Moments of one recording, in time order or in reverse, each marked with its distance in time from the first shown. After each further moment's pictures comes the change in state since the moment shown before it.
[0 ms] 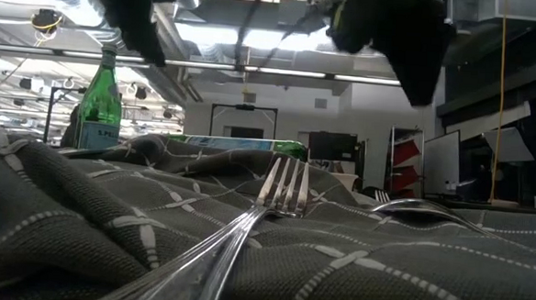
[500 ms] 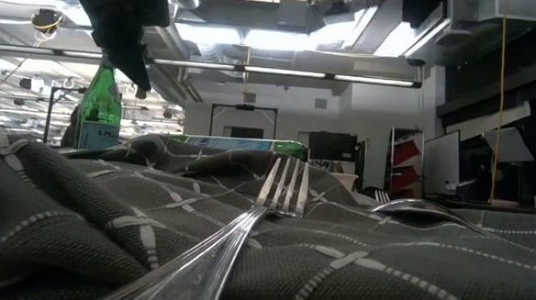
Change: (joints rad) left arm 0.000 0.001 -0.091 0.002 0.000 -0.060; right arm -0.001 -0.377 -0.004 0.009 0.282 0.000
